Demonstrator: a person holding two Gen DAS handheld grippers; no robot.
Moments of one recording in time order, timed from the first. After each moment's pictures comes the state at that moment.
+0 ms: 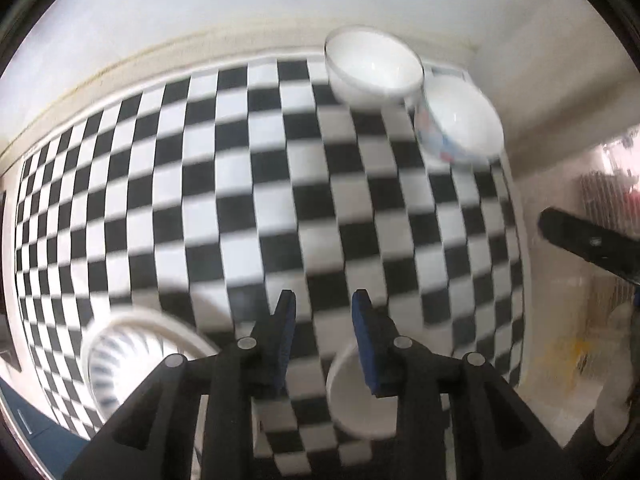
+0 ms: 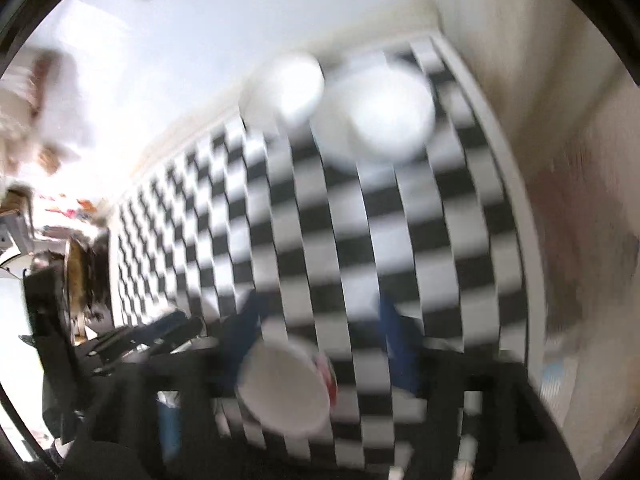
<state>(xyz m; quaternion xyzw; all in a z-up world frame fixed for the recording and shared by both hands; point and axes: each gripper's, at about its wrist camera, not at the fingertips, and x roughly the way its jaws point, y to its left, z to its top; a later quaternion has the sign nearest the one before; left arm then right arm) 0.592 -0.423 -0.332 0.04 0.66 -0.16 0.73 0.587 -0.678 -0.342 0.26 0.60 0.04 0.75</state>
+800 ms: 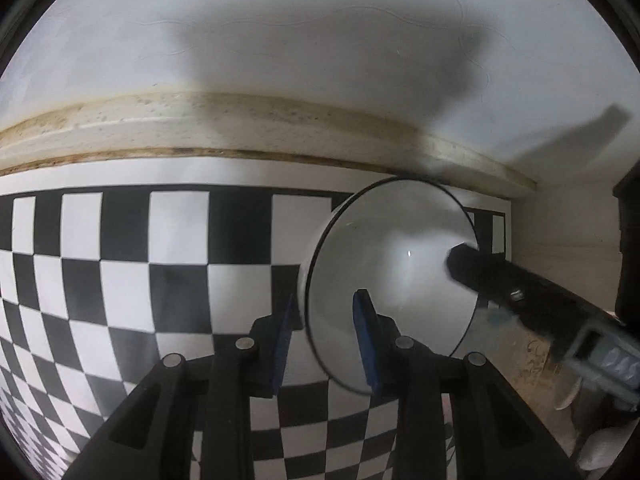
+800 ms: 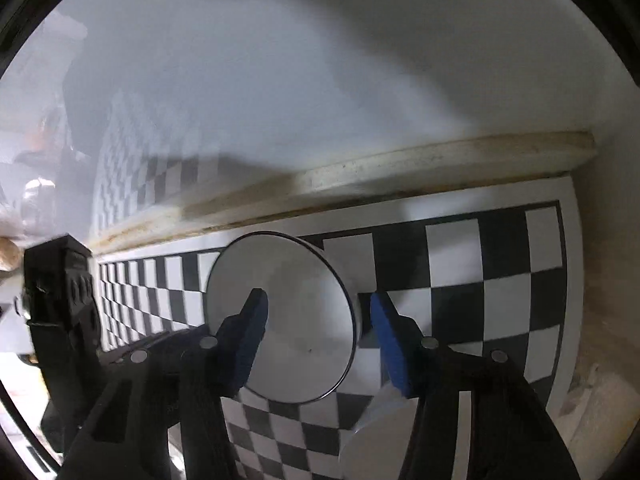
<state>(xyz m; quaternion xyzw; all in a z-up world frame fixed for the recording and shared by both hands) 0.797 -0.486 -0.427 -0.08 0.70 -0.17 0.68 0.840 -0.697 -0.443 0.22 0.67 0.06 0.71</state>
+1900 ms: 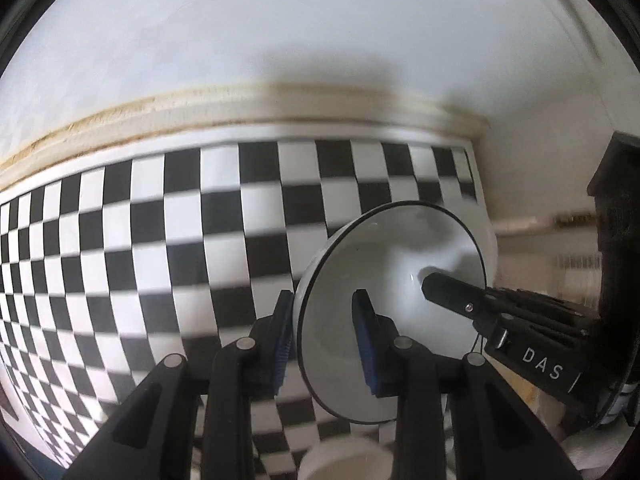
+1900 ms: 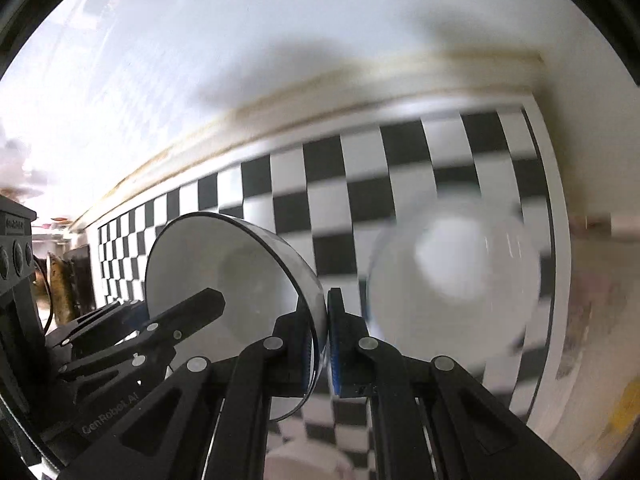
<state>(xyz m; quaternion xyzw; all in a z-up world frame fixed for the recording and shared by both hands) 0.711 -0.519 -0.365 -0.01 0.69 -0.20 0.70 0.725 -0.659 -0.391 0.24 0.68 0.04 0.69</state>
